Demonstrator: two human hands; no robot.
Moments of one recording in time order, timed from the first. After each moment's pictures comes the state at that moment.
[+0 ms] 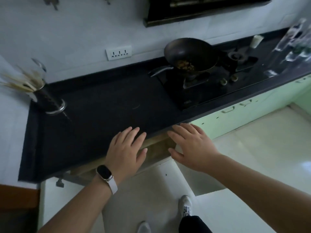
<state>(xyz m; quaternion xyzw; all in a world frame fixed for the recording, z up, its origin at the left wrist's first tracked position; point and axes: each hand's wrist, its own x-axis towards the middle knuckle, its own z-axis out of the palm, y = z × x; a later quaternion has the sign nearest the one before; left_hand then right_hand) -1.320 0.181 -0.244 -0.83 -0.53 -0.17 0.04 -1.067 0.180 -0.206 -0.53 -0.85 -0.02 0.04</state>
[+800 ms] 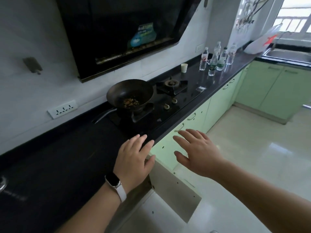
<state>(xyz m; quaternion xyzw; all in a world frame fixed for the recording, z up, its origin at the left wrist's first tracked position) -1.126 0.224 -0.169 -0.91 -0.35 -0.21 0.04 -0.897 0.134 -0.142 -0.69 -0.71 -0.08 0.08</state>
